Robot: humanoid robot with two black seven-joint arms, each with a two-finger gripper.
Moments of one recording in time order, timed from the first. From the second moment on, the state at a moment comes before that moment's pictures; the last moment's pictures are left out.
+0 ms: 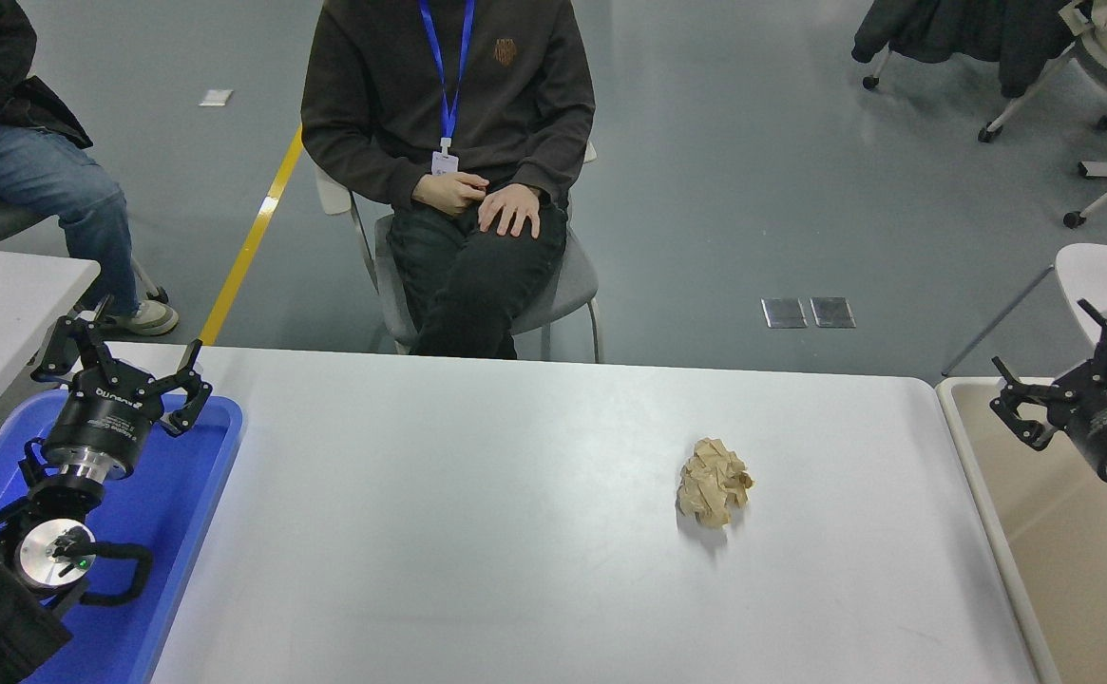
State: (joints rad) left arm -0.56 0.46 -0.60 -0.39 -0.23 -0.70 -0.59; right arm 0.34 -0.51 1.31 0.83 -0.16 0.39 0.09
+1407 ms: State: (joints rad) left arm -0.56 0.46 -0.60 -0.39 -0.23 -0.70 -0.59; right arm 0.45 -0.34 1.16 0.69 -0.34 0.74 0.18
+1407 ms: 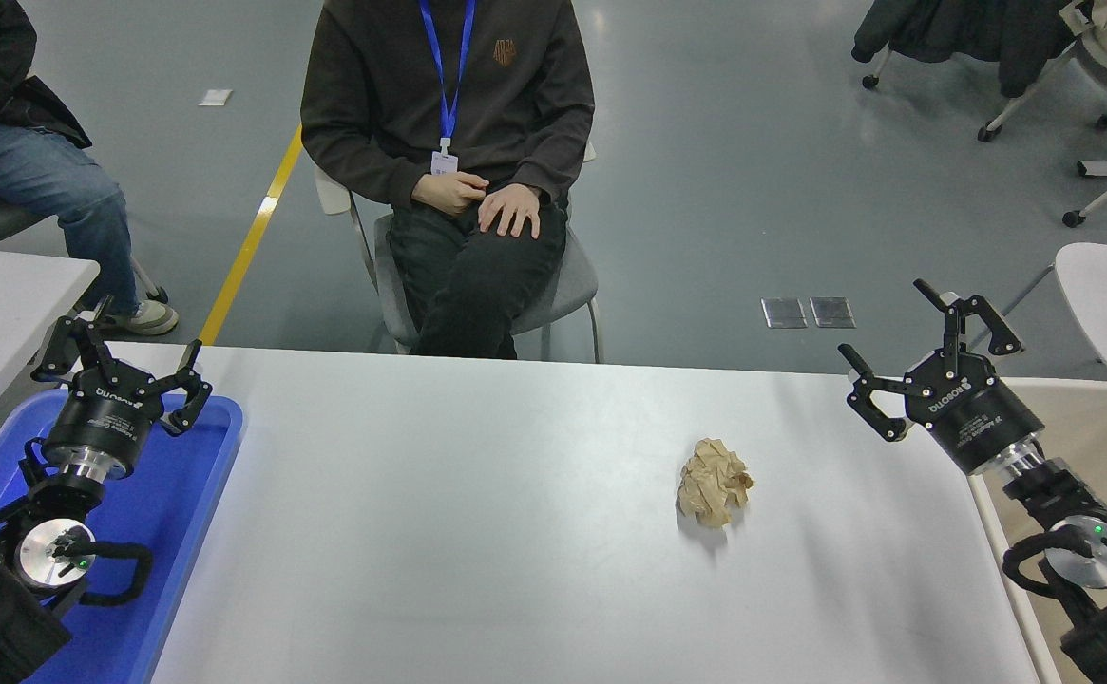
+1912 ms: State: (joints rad) left arm -0.56 0.46 -0.60 -0.39 -0.23 -0.70 -0.59; right arm 0.50 -0.33 1.06 0.62 -0.33 0.75 0.18
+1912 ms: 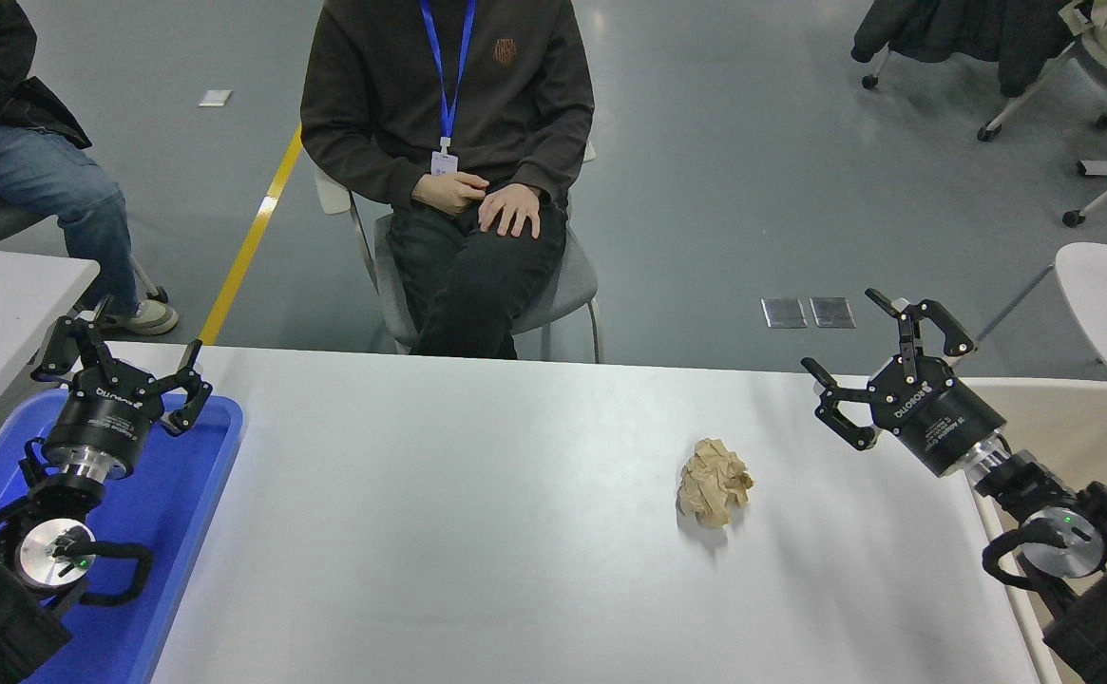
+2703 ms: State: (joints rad) left arm -0.56 0.46 -0.60 -0.39 -0.23 -0.70 -0.59; right arm 0.64 -0.50 0.85 0.92 -0.55 0.61 0.04
